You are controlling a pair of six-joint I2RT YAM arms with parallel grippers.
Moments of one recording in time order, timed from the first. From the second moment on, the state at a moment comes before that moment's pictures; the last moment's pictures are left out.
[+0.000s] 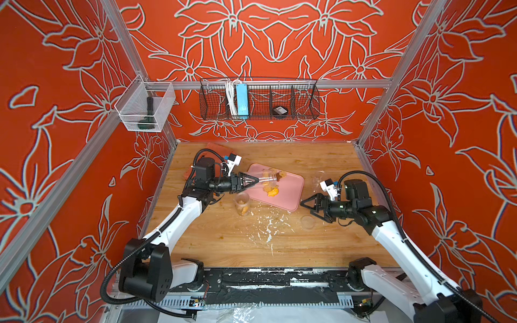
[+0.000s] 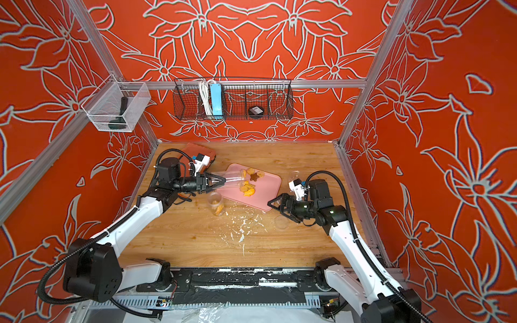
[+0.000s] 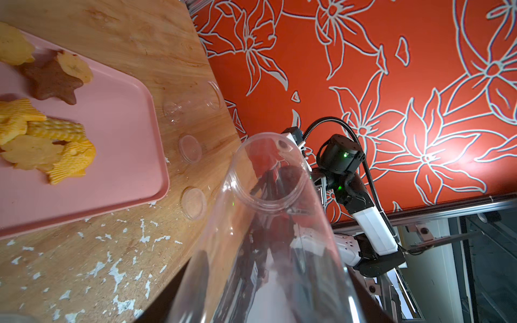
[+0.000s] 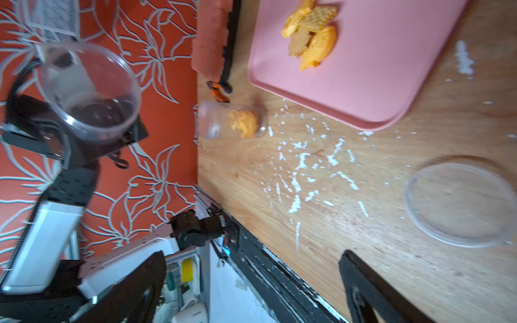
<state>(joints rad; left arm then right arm) -0.16 1.24 0.83 0.07 1.14 -0.80 0.23 0.92 0.73 -0.55 -0.81 0.76</state>
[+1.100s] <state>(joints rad) -0.28 1.17 0.73 0.32 1.13 -1.05 0.27 1.06 0.82 -0.13 -1.04 1.00</state>
